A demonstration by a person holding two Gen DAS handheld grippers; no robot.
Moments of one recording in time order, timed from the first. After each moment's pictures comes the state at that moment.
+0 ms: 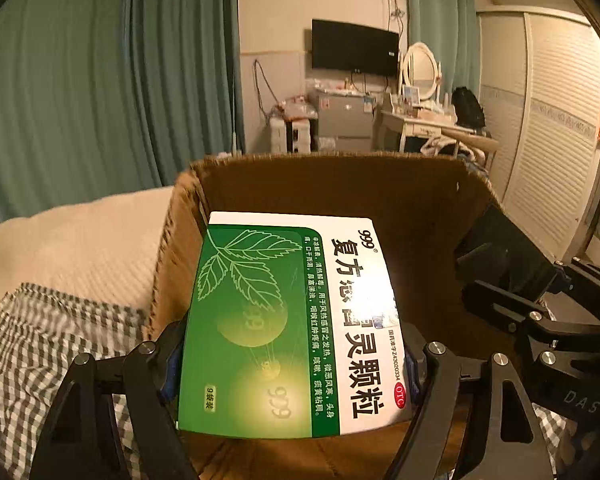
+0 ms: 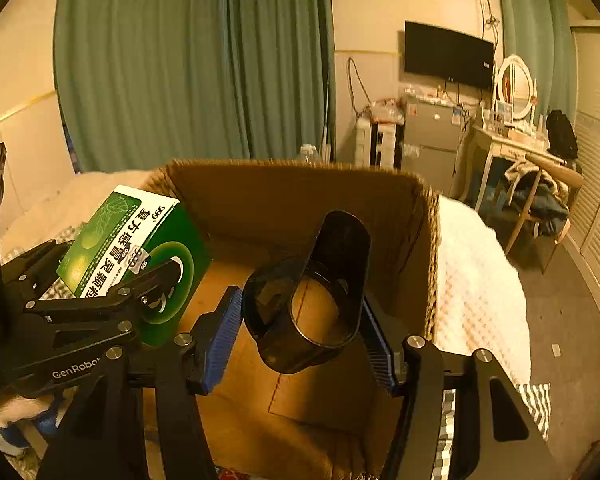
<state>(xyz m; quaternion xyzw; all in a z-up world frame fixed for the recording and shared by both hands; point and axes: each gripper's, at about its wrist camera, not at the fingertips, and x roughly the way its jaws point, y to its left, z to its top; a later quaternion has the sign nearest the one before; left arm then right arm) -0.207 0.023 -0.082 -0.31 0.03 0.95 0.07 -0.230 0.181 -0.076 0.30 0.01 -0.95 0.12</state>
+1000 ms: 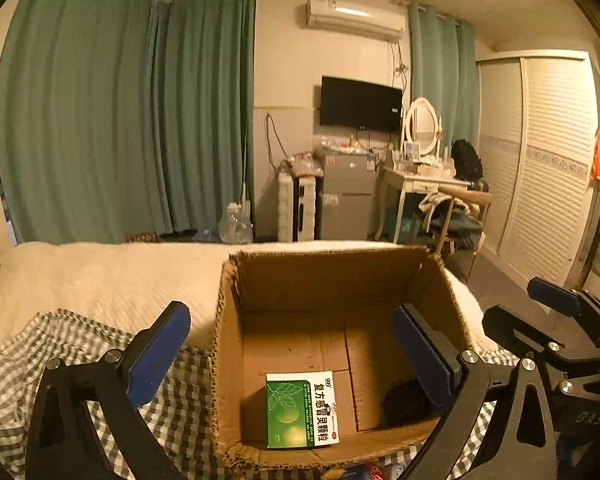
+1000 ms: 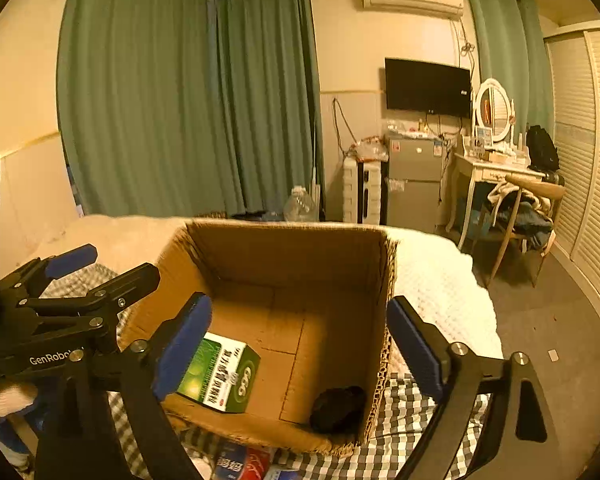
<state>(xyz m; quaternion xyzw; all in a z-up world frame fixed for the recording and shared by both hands) -0.138 0.009 0.017 -0.21 0.00 0.98 0.06 -0.172 0.190 -0.015 0.22 -0.02 -0.97 0.10</state>
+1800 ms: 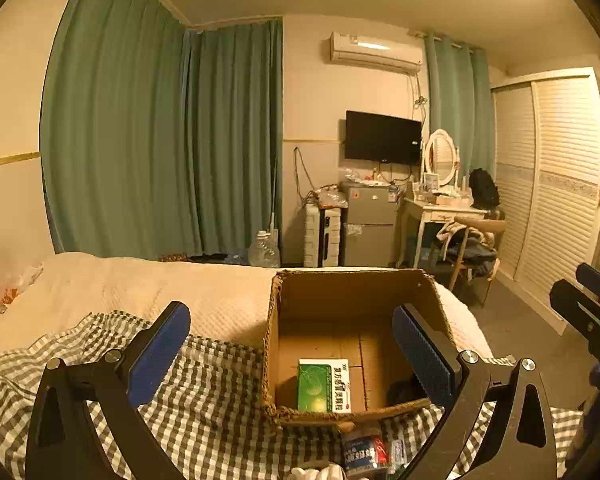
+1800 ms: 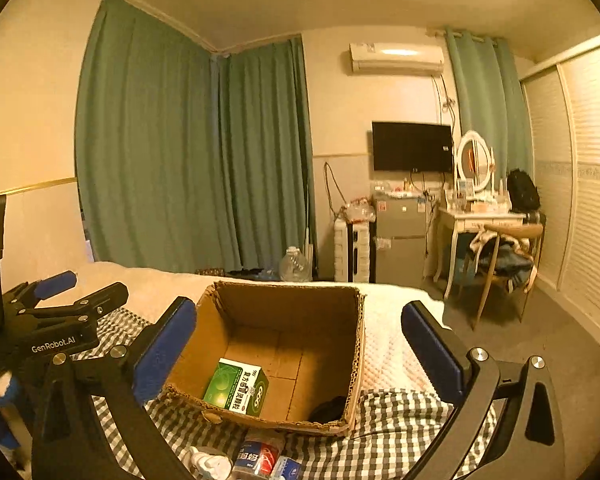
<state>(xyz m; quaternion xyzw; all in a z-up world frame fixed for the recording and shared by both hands) -0.045 -0.018 0.053 -0.16 -0.01 0.99 0.02 -0.056 0.202 0.047 0.11 -0.02 -0.99 0.09</state>
